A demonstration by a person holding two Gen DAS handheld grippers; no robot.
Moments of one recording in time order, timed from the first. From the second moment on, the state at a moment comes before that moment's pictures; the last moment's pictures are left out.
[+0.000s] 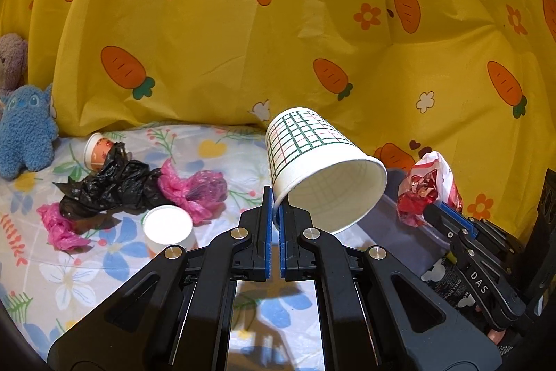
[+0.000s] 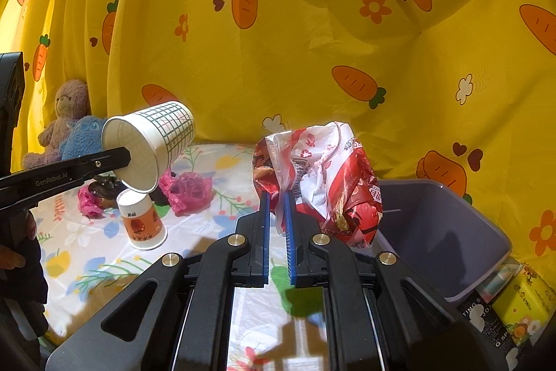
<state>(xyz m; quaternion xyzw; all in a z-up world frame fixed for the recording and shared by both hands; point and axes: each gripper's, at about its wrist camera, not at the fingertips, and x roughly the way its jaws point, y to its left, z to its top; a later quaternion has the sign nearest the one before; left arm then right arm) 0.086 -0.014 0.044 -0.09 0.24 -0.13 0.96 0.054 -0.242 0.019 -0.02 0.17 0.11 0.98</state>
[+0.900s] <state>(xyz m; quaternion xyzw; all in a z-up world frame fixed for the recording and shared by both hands) 0.156 -0.182 0.037 -0.05 0.27 -0.32 0.91 0.075 -0.361 0.010 0.03 0.19 -0.04 0.98</state>
